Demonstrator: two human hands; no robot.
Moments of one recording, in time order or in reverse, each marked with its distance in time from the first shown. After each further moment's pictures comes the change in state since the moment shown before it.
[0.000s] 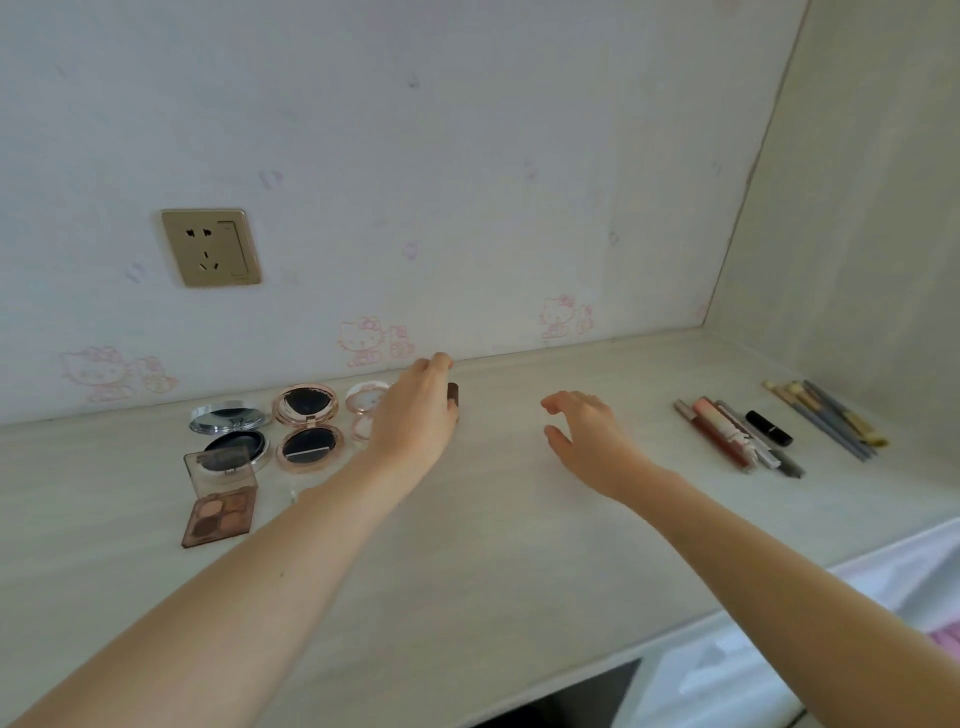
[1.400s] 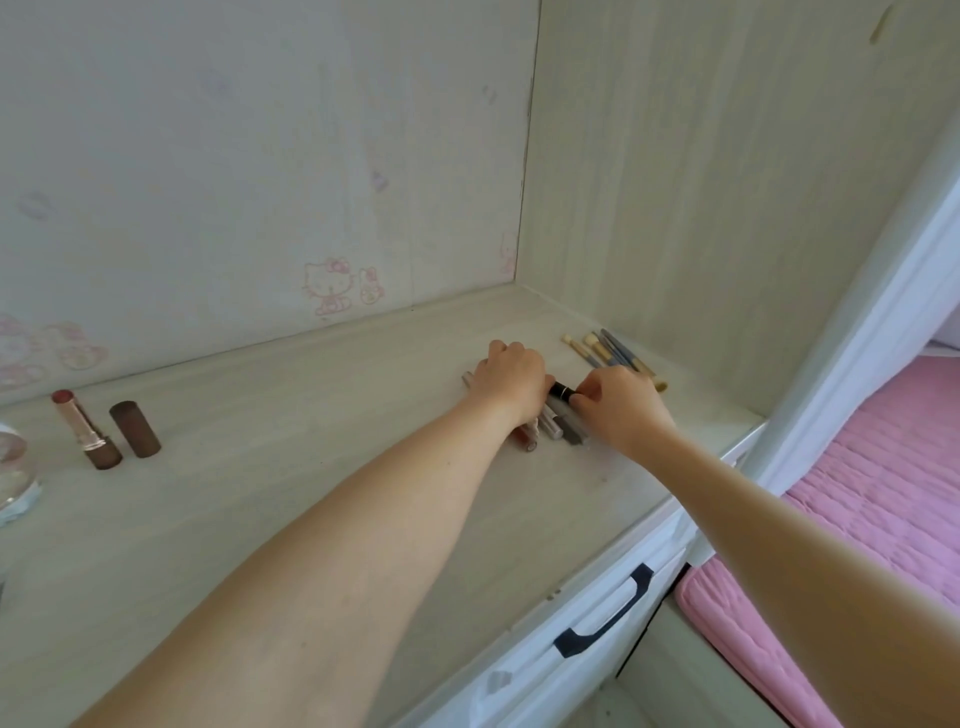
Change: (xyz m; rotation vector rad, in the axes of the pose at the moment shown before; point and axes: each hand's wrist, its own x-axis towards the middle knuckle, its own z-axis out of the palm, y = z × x) left_hand 0.063 0.283 0.218 -0.079 -0.451 0.332; right_hand -0.049 0.231 -0.102 -0.201 0.060 0.596
